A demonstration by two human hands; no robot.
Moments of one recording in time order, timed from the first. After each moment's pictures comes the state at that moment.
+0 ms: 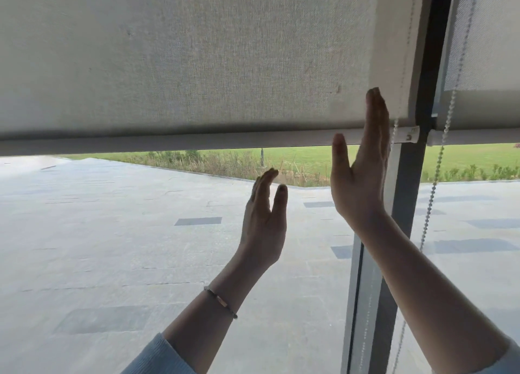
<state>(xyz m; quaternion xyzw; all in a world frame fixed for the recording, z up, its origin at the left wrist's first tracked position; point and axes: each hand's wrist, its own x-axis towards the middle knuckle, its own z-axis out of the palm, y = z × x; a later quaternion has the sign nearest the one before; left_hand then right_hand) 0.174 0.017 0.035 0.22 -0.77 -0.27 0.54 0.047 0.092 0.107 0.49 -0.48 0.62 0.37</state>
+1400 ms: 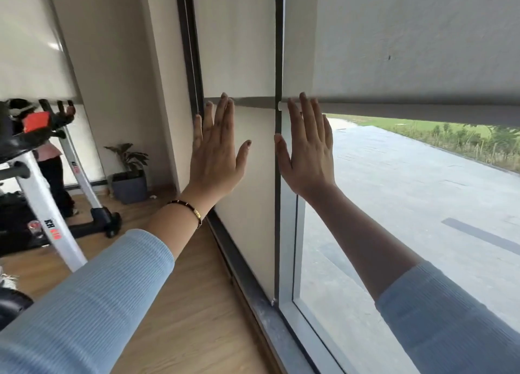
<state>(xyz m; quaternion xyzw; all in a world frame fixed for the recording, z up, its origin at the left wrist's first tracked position) 0.793 -0.016 0.077 0.68 -0.51 0.44 0.29 0.629 -0.112 0.079 0.79 -0.22 0.57 0.10</state>
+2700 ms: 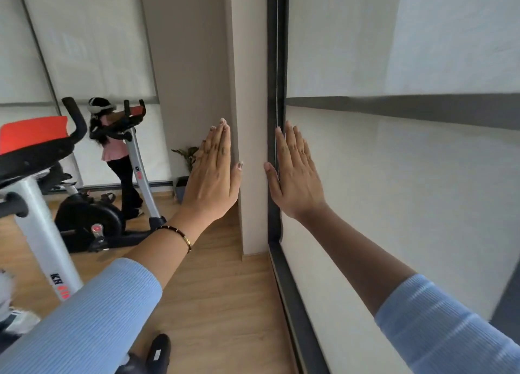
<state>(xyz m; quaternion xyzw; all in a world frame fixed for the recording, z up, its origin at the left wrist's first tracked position) 1.422 -0.281 0.038 0.73 -0.47 0.44 0.24 1.308 -0.440 0.034 0.87 -0.07 0.49 0.02</state>
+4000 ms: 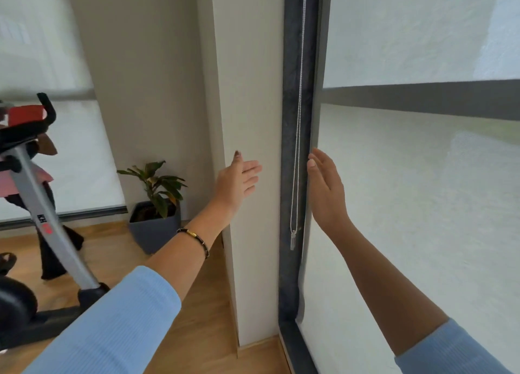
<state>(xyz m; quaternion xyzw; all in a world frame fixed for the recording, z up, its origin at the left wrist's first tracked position) 2.117 -0.741 0.038 0.60 -0.32 -0.21 0.70 1.985 -0.863 0.013 0.70 -0.16 0.50 -0.48</state>
